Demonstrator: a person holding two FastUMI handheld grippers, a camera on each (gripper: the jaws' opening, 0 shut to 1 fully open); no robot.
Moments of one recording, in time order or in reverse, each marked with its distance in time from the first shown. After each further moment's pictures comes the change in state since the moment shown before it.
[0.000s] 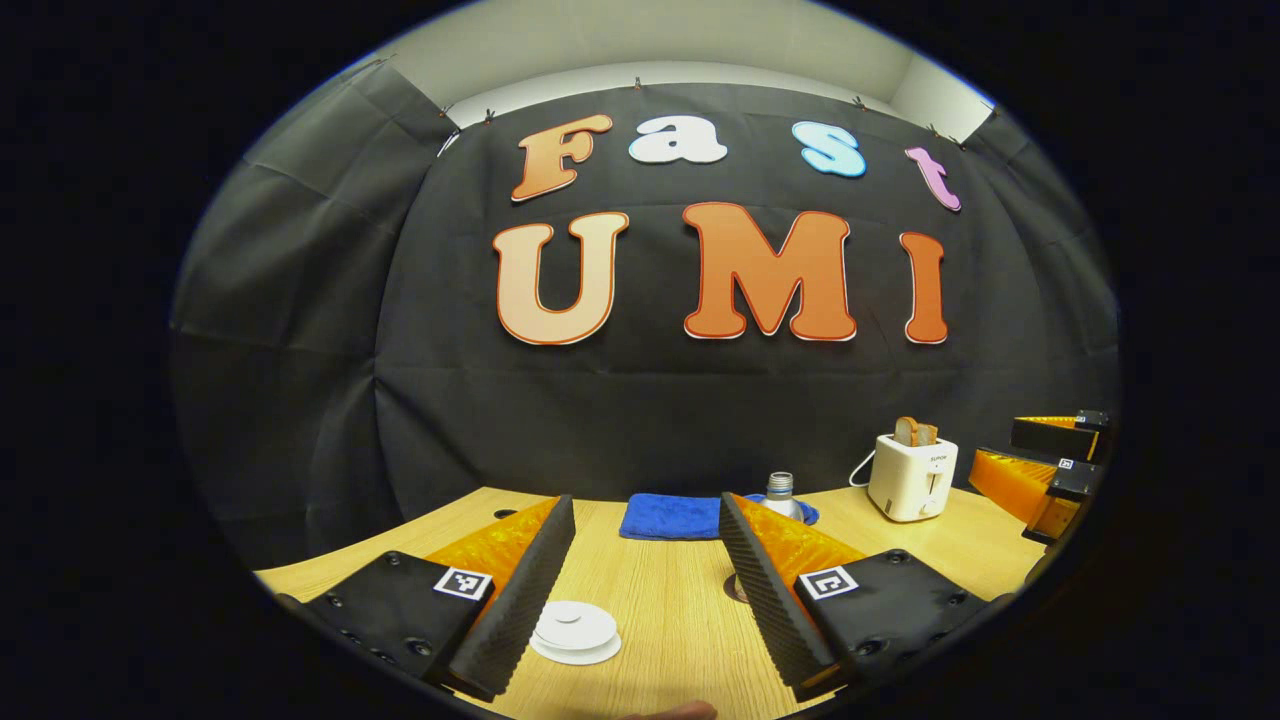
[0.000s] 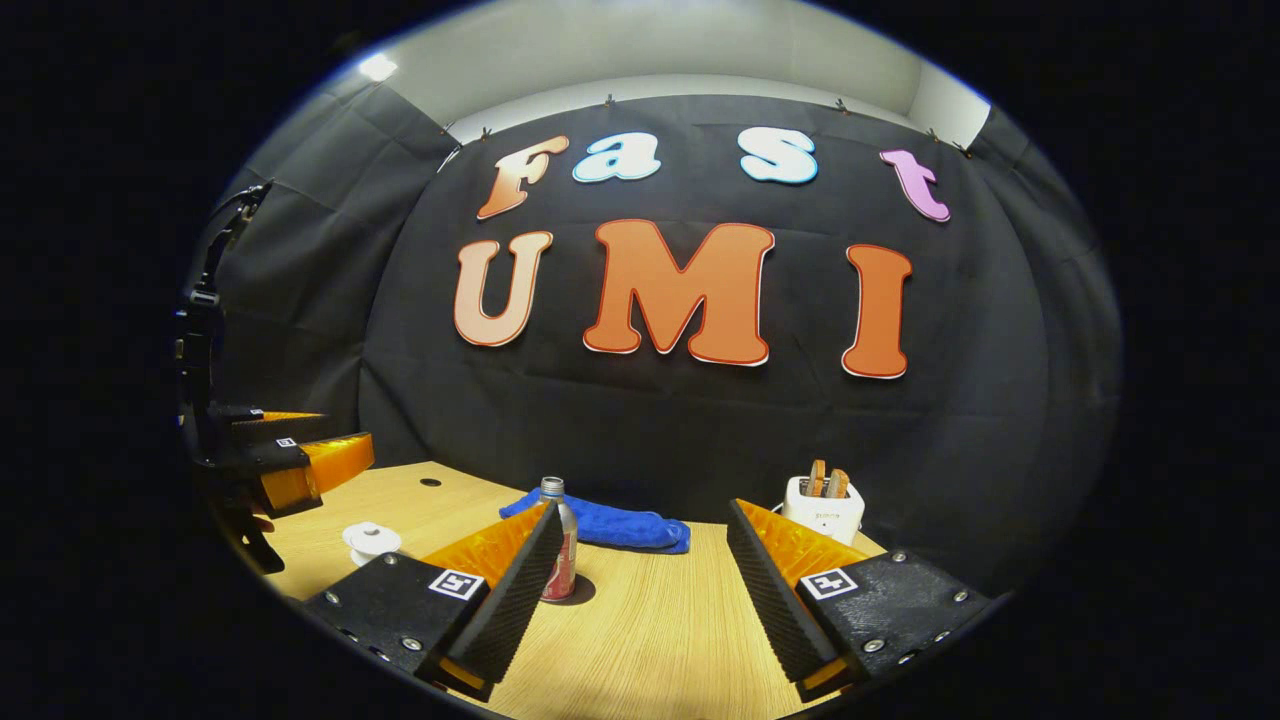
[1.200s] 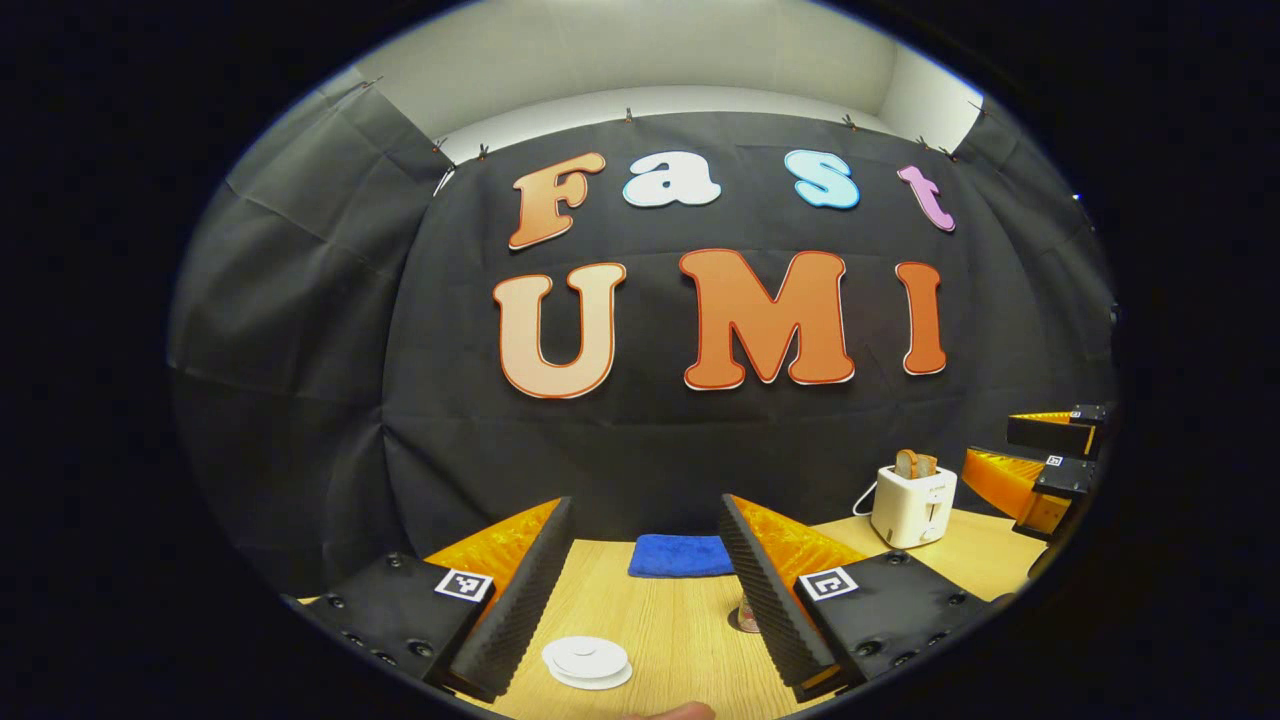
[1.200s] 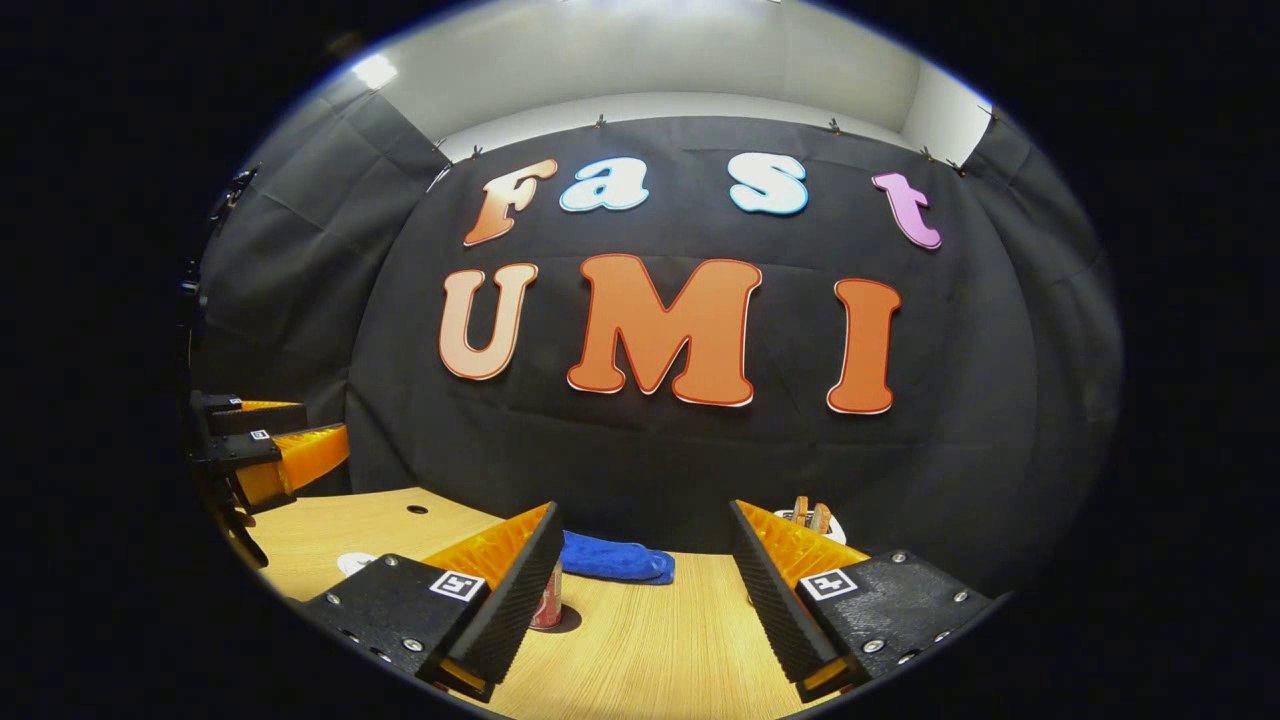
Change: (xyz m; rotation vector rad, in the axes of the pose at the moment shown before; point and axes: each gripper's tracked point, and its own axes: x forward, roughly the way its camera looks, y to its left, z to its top) left arm -0.007 -0.003 0.061 0.023 -0.089 0.003; right arm 0.006 -0.016 0.051 -0.002 -0.071 -0.044
